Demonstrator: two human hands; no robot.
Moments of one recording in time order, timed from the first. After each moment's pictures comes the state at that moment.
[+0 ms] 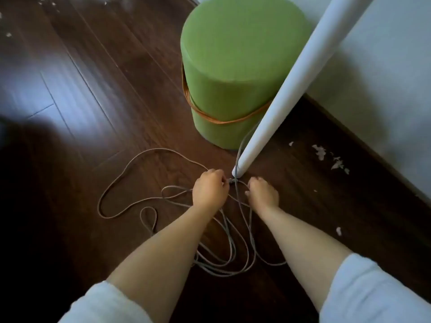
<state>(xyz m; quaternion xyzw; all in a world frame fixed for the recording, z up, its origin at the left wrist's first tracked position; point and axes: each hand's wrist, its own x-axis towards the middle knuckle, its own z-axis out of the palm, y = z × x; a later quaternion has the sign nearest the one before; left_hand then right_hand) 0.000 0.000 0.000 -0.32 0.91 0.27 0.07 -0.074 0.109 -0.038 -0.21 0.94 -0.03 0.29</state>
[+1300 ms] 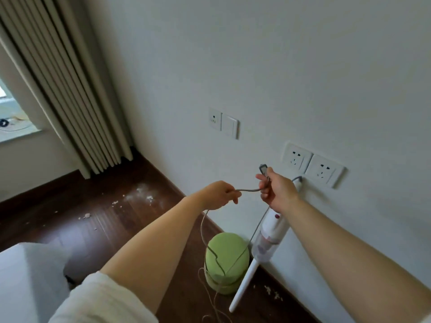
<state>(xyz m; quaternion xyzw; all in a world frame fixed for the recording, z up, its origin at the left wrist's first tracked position) -0.070 -0.109 0.861 -0.05 0.92 0.36 0.13 -0.138 0.047 0.859 0.12 0.59 -0.76 0.26</state>
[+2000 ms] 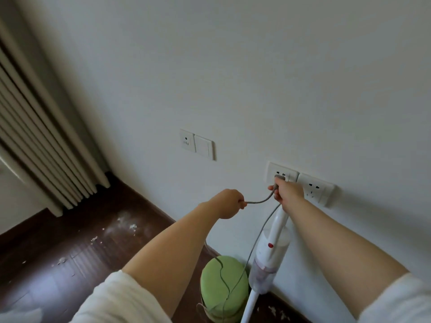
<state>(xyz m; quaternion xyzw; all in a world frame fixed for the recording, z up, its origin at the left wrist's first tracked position) -0.203 -0.078 0.858 0.03 0.97 0.19 0.16 -0.279 0.079 0.832 0.25 0.65 -0.71 0.10</state>
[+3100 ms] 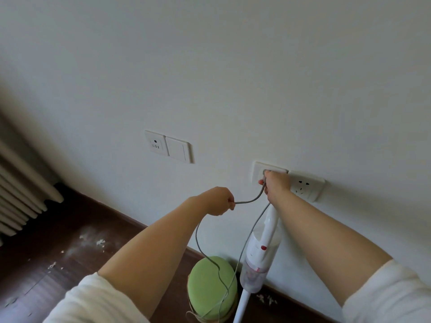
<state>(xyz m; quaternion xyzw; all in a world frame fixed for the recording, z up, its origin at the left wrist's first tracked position) -0.265 -0.098 0.851 0.11 0.94 0.19 0.24 -0.317 0.063 0.826 0.31 0.67 -0.68 0.01</state>
